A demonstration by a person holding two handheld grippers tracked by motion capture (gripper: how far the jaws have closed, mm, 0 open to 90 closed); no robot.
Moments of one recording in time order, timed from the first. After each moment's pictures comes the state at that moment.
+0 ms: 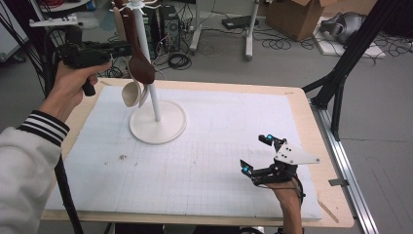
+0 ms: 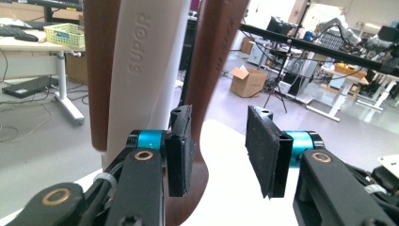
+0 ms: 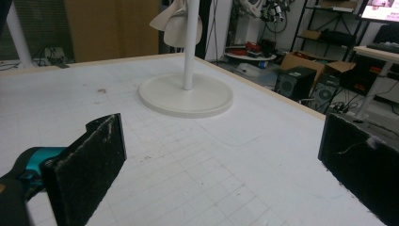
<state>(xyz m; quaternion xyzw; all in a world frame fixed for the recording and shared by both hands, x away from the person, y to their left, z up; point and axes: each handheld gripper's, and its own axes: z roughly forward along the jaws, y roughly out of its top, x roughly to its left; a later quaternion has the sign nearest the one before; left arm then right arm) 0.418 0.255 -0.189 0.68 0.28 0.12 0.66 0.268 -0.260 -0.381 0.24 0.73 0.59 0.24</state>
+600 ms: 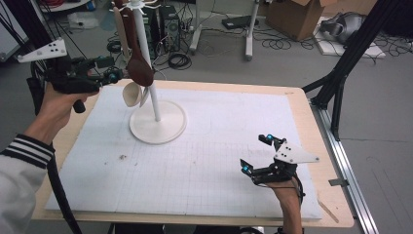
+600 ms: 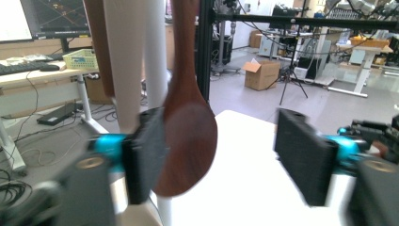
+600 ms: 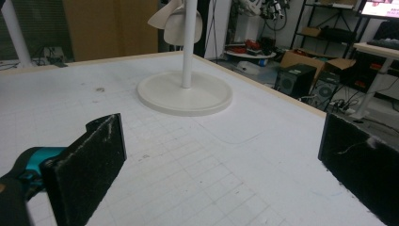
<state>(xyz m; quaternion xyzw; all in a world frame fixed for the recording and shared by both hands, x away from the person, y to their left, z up) 0.380 0.277 -0.228 0.71 0.23 0.18 0.64 0.270 -0.261 -0.382 0.24 0.73 0.59 0.24</state>
